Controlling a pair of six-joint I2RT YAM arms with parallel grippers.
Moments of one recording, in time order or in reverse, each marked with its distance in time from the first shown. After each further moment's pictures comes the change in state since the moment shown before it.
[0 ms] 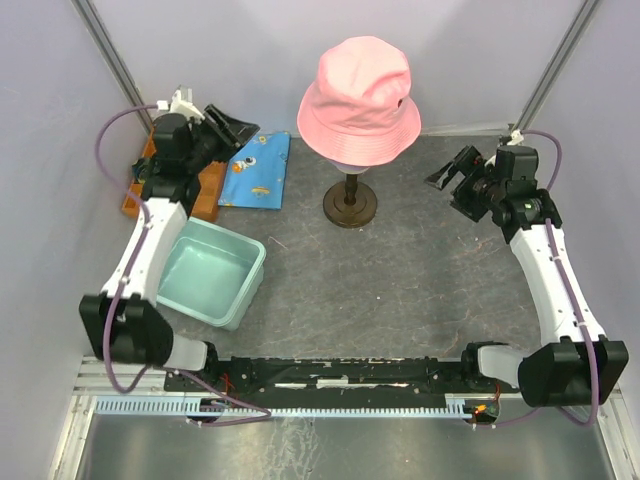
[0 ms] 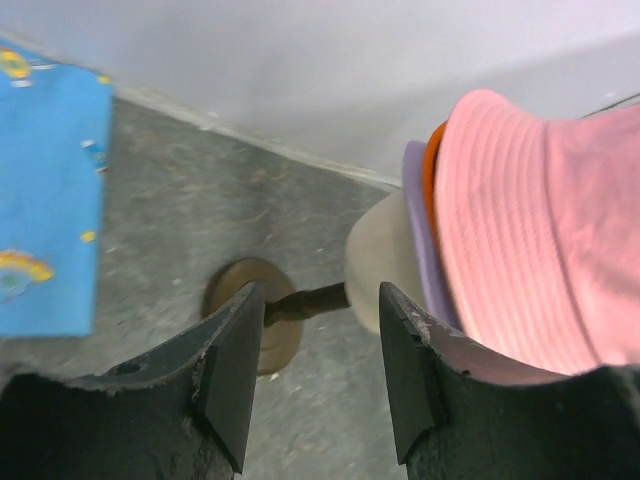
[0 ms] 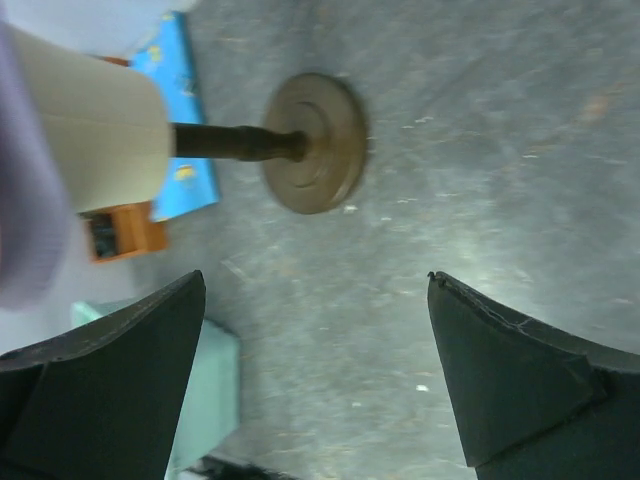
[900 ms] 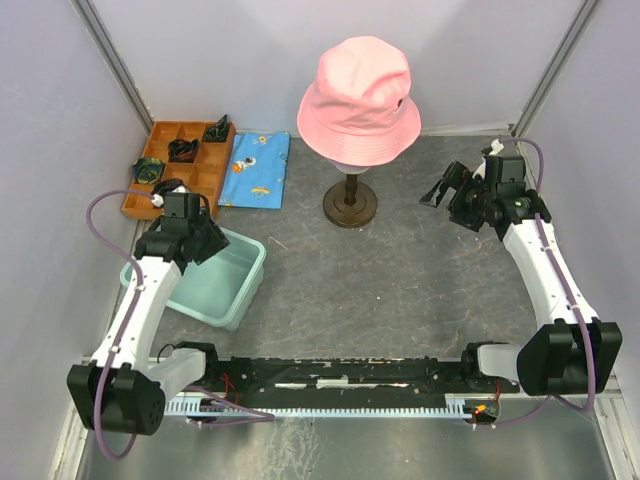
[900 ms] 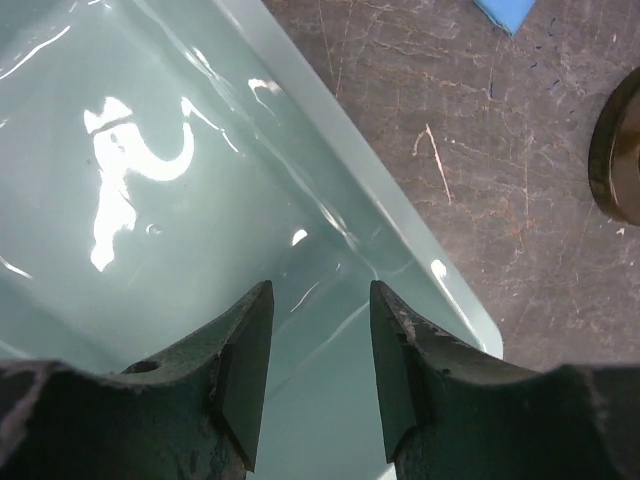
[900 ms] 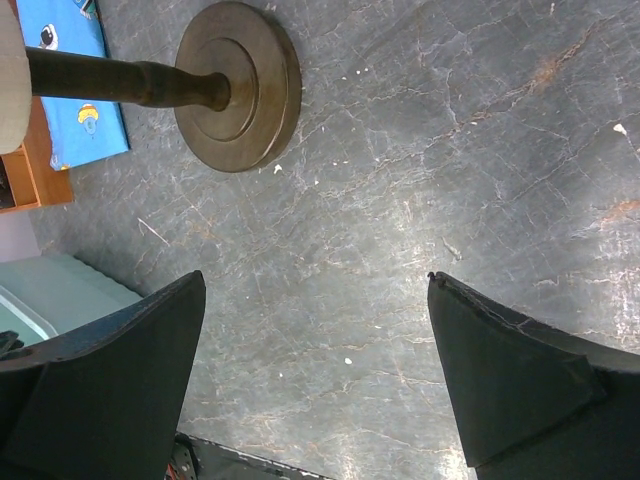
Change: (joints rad) left arm 0.000 -0.417 -0.401 -0.743 -0.468 0.180; right arm -0.002 0.051 -0.058 -0.068 0.003 -0.205
